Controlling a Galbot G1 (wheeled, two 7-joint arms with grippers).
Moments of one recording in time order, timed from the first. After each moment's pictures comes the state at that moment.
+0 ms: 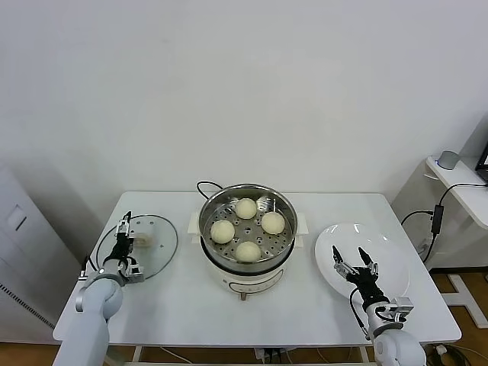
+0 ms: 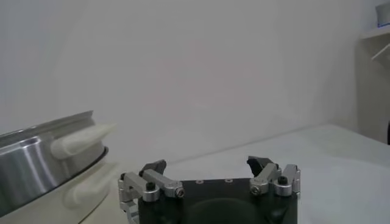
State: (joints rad) left arm 0.88 -1.26 -0.54 -1.17 1.40 0.00 -0.09; right arm -1.28 1.27 0.65 1.53 0.57 0.12 -0.24
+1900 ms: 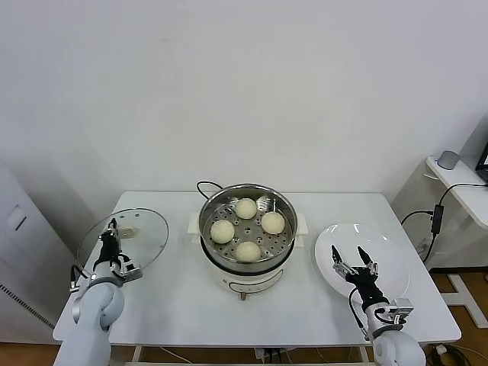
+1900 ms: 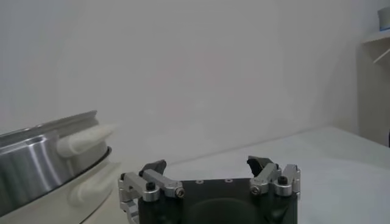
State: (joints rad) left arm 1.03 -1.29 -0.56 -1.50 1.29 0.29 0.02; right arm -1.30 1.28 0.65 1.57 0.57 0.13 -0.24
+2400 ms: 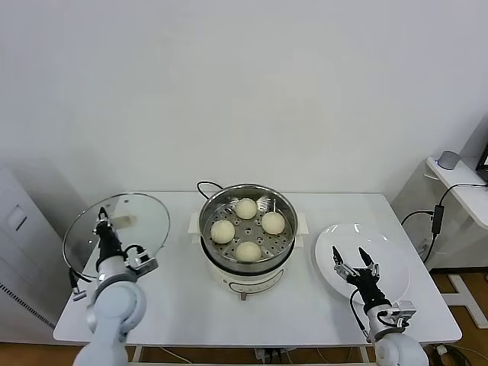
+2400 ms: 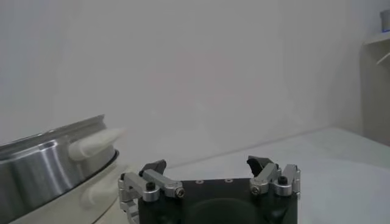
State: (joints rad) left arm 1.12 -1.38 -0.44 -1.92 1.55 0.65 0.28; right arm -1.32 1.27 0.65 1.59 0.58 0.13 -0.24
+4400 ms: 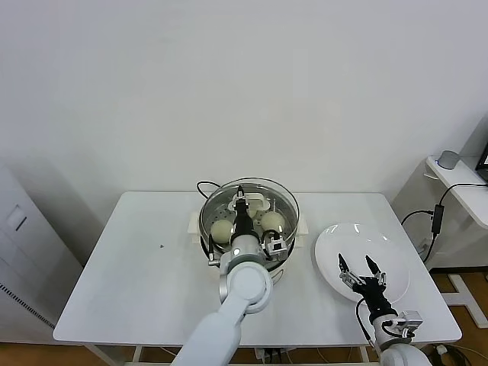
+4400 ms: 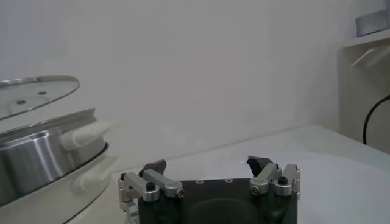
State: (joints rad) left arm 0.83 -1.61 0.11 -1.68 1.60 0.74 0.33; right arm -1.37 1.31 0.71 1.61 0.54 0.12 -0.25
